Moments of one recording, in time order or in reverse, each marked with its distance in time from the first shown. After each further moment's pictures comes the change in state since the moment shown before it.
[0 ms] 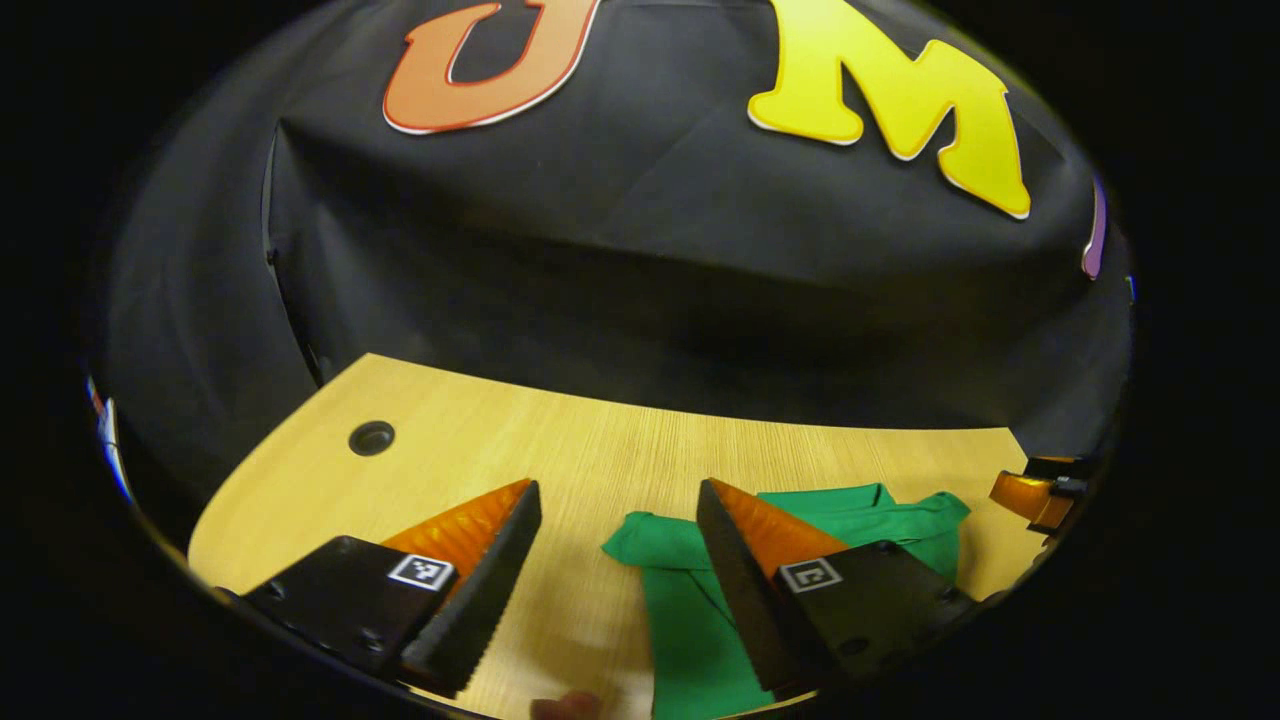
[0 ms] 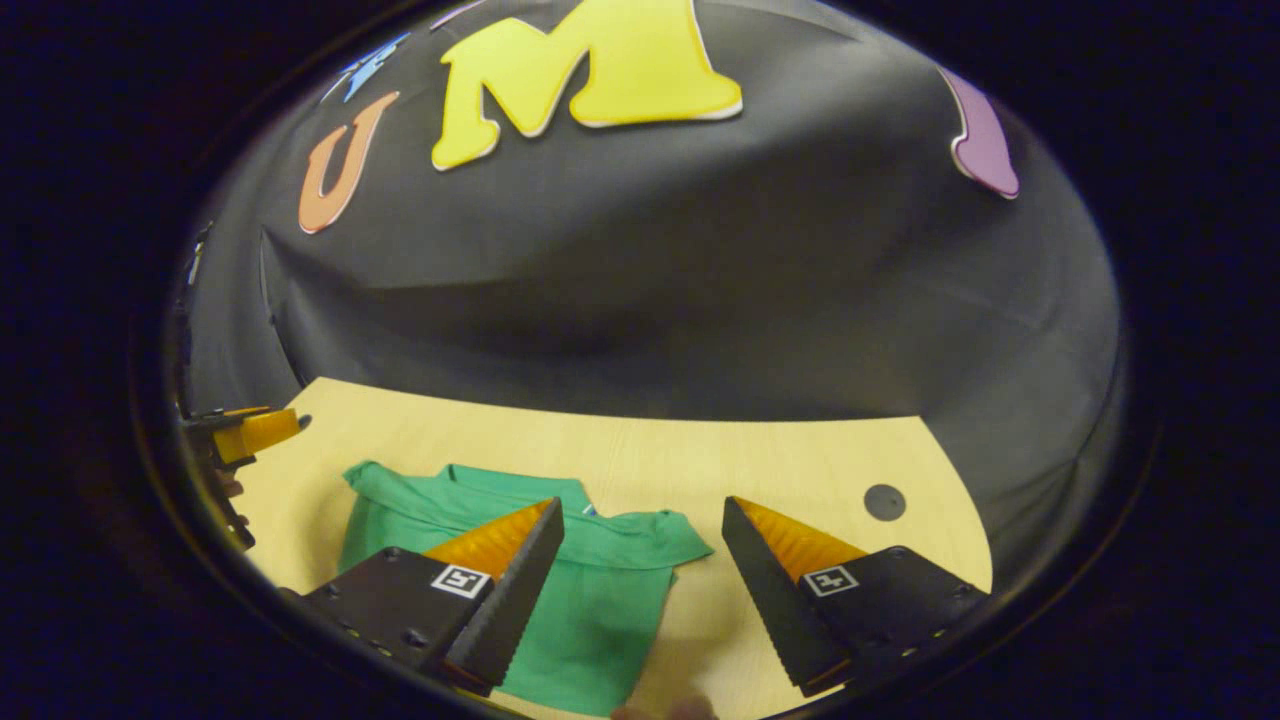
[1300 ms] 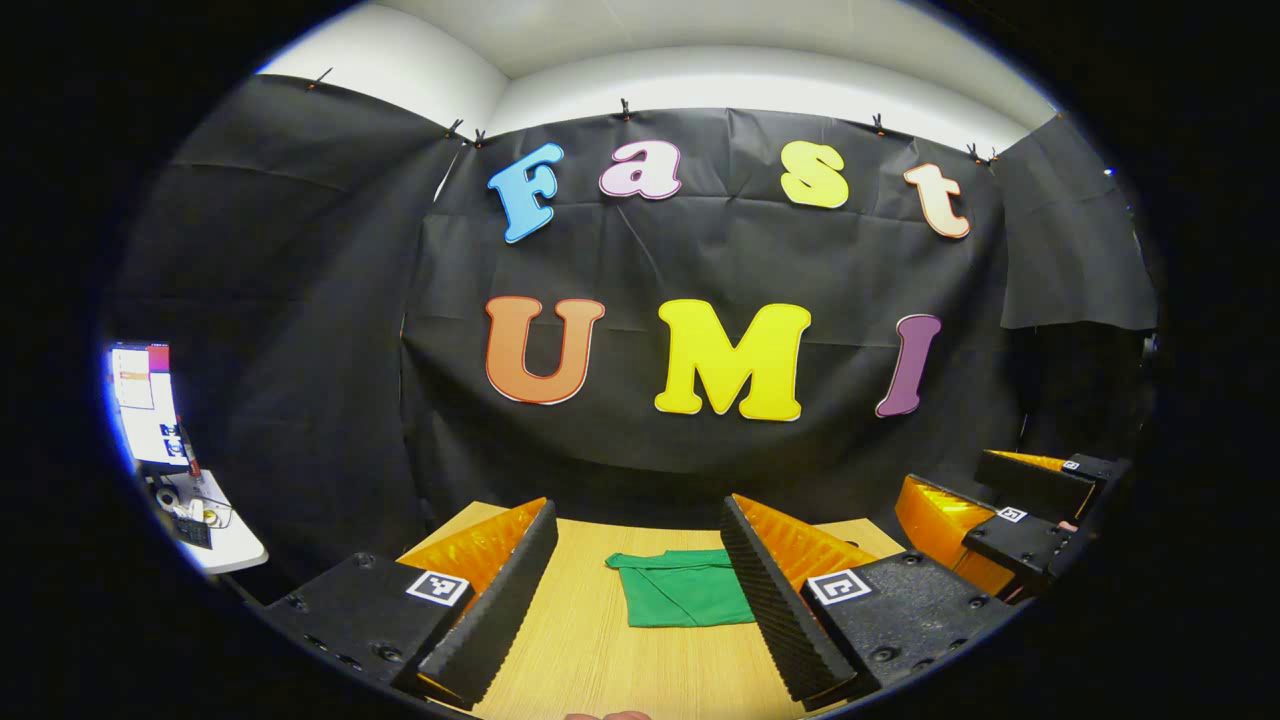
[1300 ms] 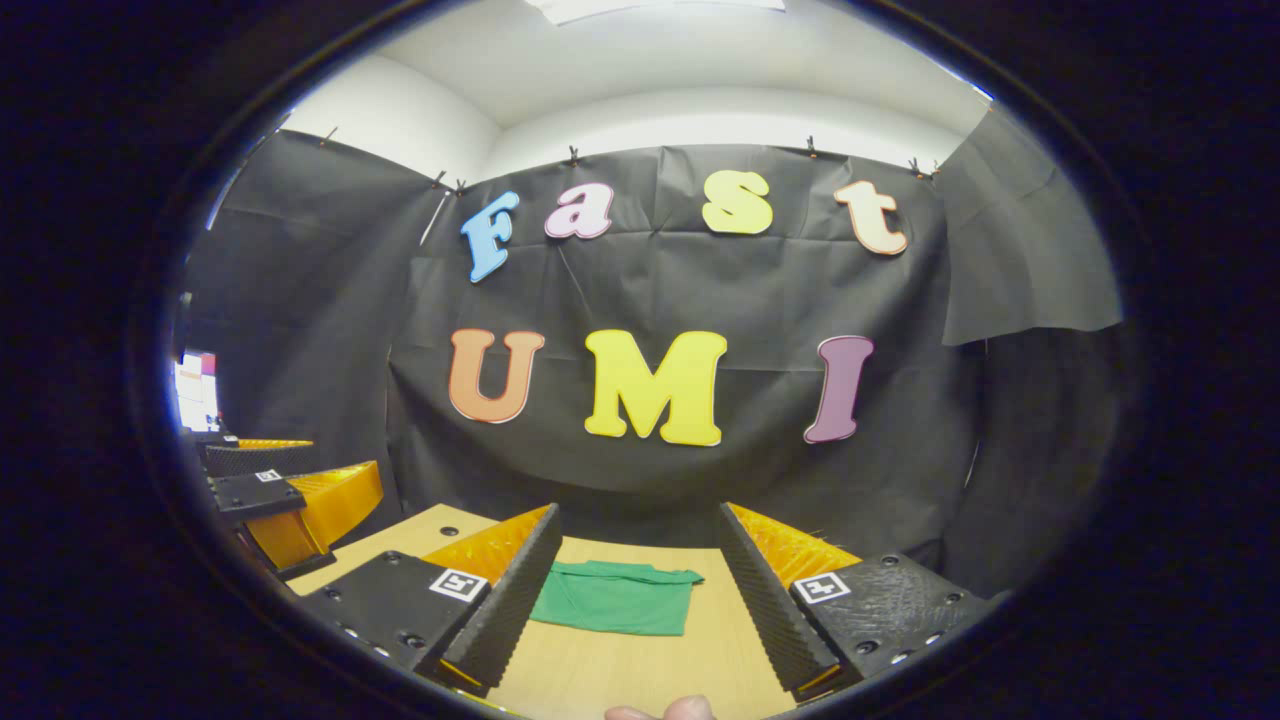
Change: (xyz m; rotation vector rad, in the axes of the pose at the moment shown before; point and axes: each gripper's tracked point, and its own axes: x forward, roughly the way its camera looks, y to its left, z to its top) left arm -0.475 -0.023 0.062 -0.007 -0.472 -0.084; right arm -0.508 0.125 0.019 -0.047 -0.599 -0.032
